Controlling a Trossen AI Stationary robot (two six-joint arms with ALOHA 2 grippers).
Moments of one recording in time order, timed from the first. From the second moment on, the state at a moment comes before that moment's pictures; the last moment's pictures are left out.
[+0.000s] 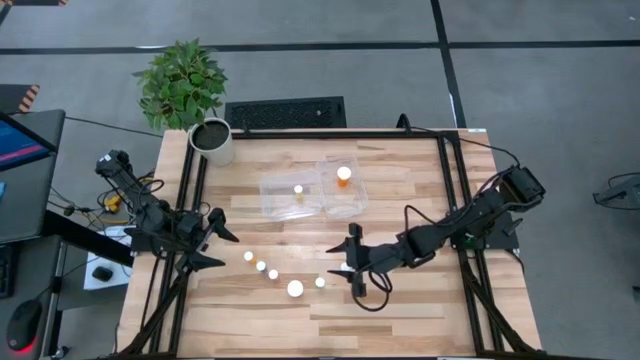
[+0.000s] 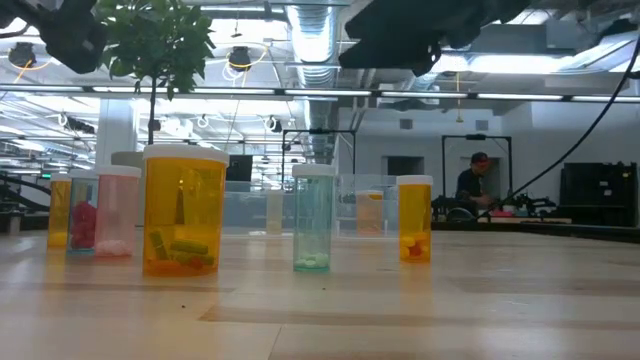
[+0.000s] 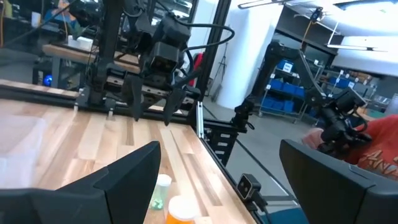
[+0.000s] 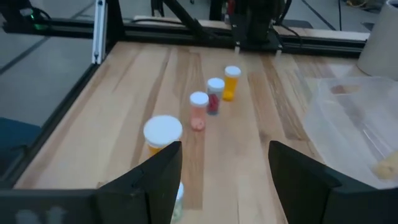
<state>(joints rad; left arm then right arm) -0.76 0.21 0.15 0.16 -0.42 -0.26 0.43 1.60 0.89 0.30 0.39 0.13</state>
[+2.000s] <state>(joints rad) -0.76 0.22 0.15 0.12 -0.64 -0.28 0.40 1.74 1.08 0.20 0.39 0.07</state>
